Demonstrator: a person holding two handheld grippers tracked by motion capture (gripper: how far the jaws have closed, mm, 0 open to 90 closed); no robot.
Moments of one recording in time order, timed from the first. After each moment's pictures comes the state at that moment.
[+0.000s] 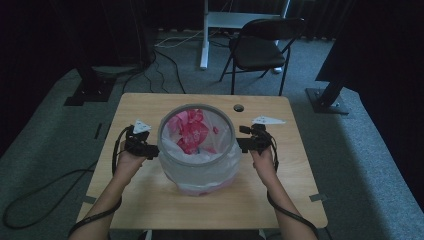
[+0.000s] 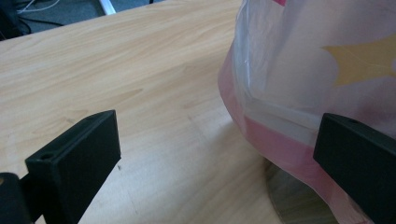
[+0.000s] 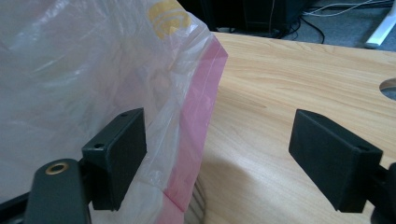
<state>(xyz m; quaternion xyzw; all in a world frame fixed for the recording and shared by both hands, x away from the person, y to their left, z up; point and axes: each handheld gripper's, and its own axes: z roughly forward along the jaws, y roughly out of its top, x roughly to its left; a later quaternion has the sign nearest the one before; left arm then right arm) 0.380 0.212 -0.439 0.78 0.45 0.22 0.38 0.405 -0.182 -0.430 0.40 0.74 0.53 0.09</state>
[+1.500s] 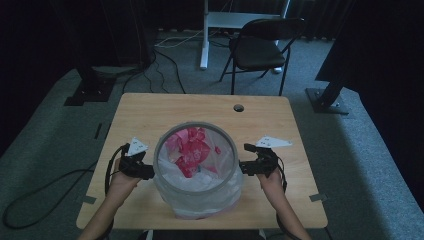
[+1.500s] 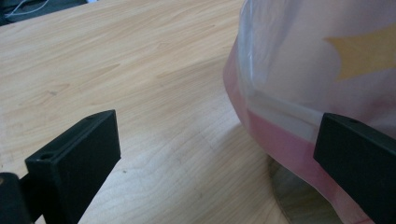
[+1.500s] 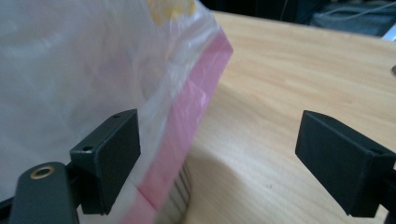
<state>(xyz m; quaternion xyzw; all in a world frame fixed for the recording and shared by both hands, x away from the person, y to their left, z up) 0.320 0.215 -0.443 0.79 0.43 0.21 0.38 0.339 -0.192 -0.437 0.36 0.77 0.51 0.11</state>
